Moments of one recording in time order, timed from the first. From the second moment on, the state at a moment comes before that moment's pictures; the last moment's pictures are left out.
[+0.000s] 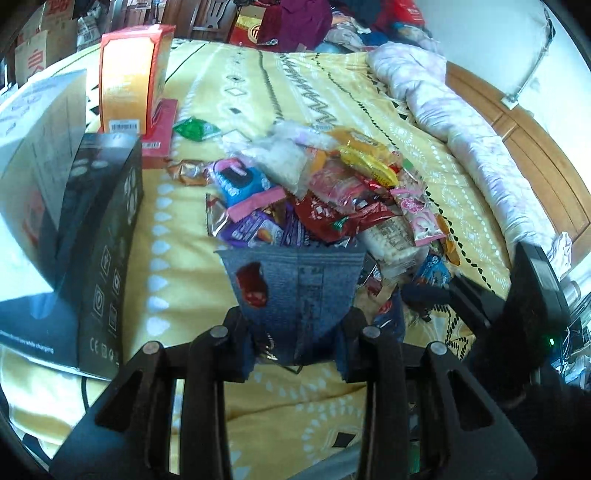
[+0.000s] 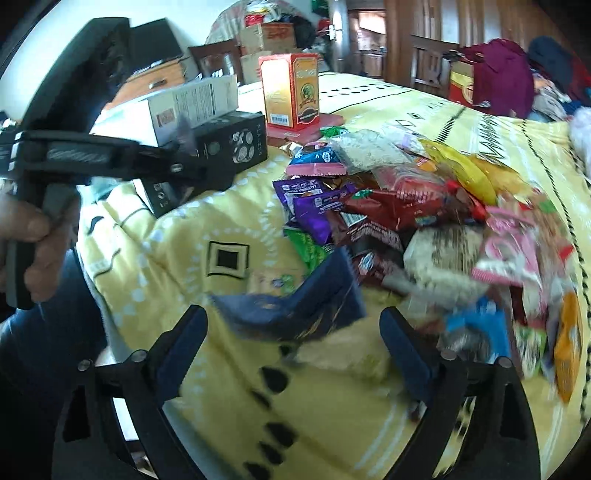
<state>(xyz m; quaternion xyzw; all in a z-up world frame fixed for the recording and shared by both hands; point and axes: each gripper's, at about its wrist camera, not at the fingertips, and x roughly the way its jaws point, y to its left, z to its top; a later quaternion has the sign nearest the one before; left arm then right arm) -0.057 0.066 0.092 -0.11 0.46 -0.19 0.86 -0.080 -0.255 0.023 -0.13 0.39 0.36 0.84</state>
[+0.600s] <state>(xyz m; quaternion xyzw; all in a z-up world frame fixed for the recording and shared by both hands) -0.060 0.065 0.093 -0.12 0.46 -0.20 0.86 -0.081 -0.257 0.035 -0.11 0.37 0.38 0.84</state>
